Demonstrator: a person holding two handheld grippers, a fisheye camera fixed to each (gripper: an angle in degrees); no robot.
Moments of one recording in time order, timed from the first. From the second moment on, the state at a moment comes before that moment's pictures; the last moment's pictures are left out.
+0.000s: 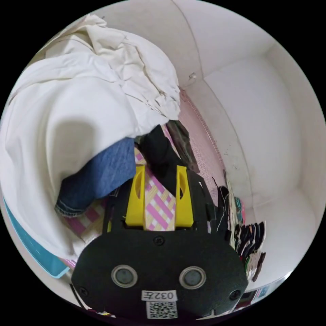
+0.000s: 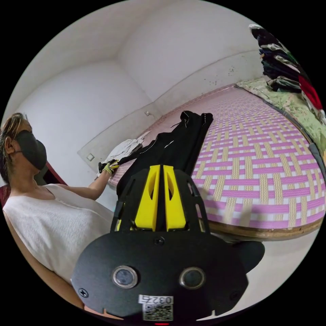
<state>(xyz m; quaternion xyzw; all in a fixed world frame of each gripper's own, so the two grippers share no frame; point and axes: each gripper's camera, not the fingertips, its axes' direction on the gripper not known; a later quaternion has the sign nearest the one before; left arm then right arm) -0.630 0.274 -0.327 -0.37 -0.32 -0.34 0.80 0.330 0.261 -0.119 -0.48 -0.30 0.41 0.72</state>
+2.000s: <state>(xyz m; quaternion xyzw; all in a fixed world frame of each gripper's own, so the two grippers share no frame) -0.215 0.386 -0.355 -0.63 0.00 -0.08 0.77 0.211 0.226 0.100 -0.65 -0.51 0.36 0.44</state>
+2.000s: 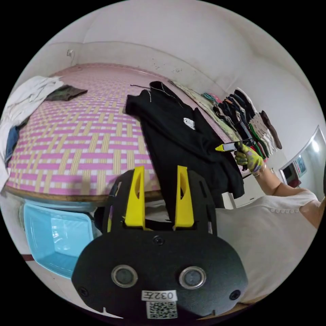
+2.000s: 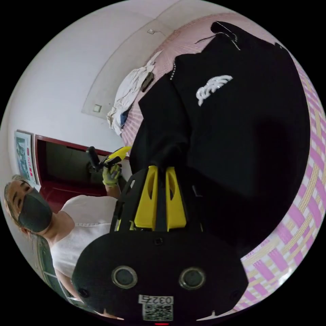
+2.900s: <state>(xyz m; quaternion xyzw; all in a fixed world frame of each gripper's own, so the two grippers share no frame) -0.173 0.391 -0.236 -0.67 0.20 -0.10 0.71 0.308 -0.041 0.203 -0.42 -0.40 0.26 0.77</state>
